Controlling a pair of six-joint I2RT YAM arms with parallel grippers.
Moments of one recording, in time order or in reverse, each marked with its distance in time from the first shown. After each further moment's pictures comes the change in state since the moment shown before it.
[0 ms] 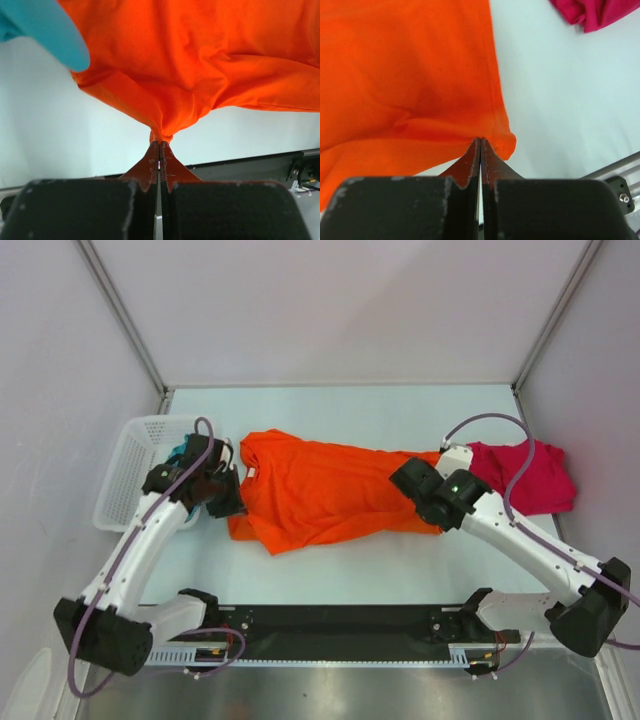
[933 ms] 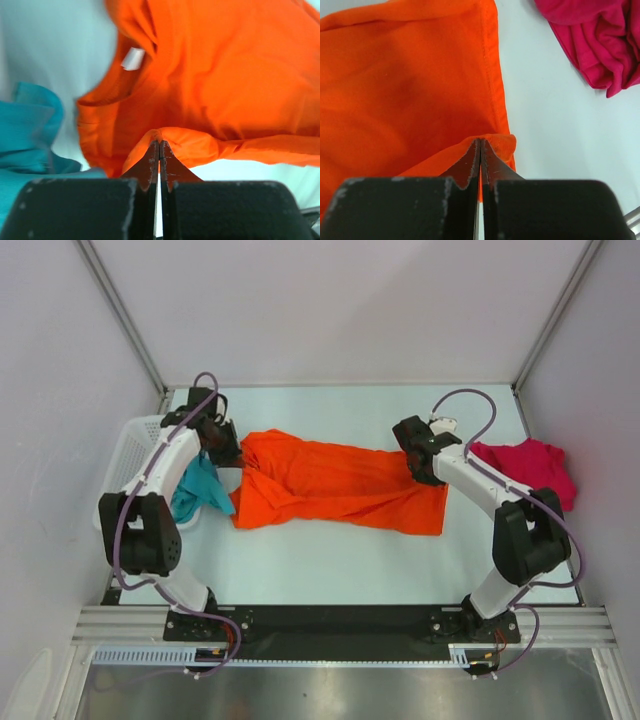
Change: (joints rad) left arm 0.198 0.573 0.290 0.252 0.072 0.088; right arm -0.370 0.435 0.088 0.394 -0.097 -0.363
